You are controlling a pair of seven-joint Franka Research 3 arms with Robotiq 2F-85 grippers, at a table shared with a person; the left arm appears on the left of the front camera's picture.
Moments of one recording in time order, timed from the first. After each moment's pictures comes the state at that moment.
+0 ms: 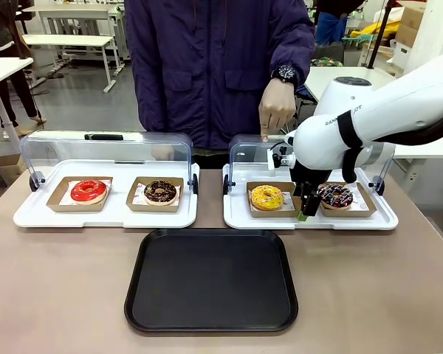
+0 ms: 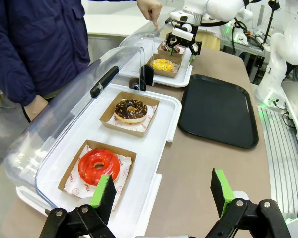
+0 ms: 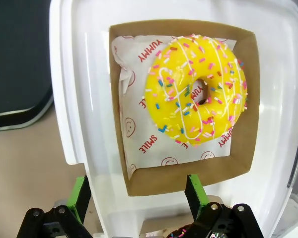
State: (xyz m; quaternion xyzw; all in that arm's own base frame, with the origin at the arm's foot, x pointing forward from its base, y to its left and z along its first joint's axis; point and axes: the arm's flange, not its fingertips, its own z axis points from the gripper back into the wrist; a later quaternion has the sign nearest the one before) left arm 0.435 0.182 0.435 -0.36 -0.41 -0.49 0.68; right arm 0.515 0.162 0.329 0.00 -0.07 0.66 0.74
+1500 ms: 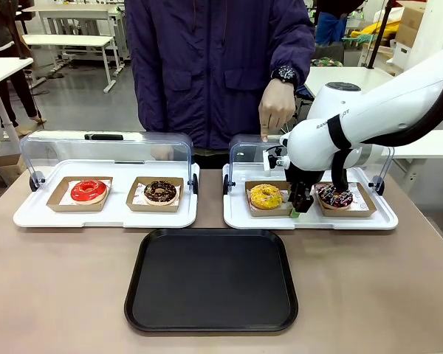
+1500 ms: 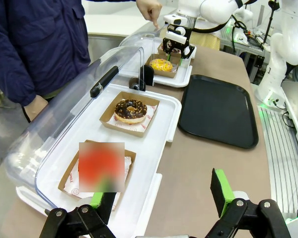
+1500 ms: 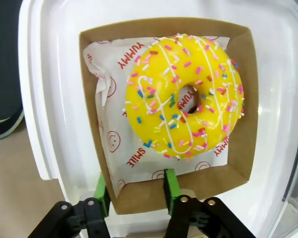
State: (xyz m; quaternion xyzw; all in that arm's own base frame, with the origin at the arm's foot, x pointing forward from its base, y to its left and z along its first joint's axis) left arm 0.435 0.182 0.435 -0.36 -0.41 -0.49 0.68; right arm 0.536 0.168 0.314 0.00 -0.07 0.67 0.74
